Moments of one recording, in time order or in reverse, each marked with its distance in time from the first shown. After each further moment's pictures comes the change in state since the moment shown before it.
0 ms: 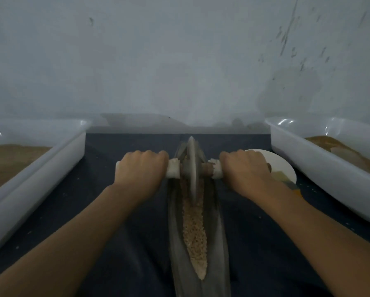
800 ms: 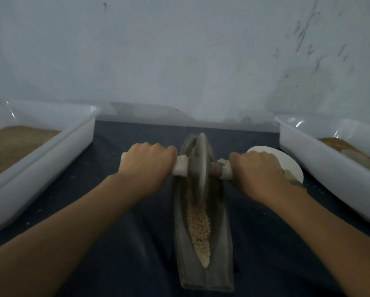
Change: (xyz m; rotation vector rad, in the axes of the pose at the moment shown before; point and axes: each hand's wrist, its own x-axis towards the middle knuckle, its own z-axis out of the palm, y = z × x) left_hand -0.014 0.001 -0.016 -0.047 -0.059 0.000; right_hand -0.020 -0.001 -0.009 0.008 -0.009 -0.021
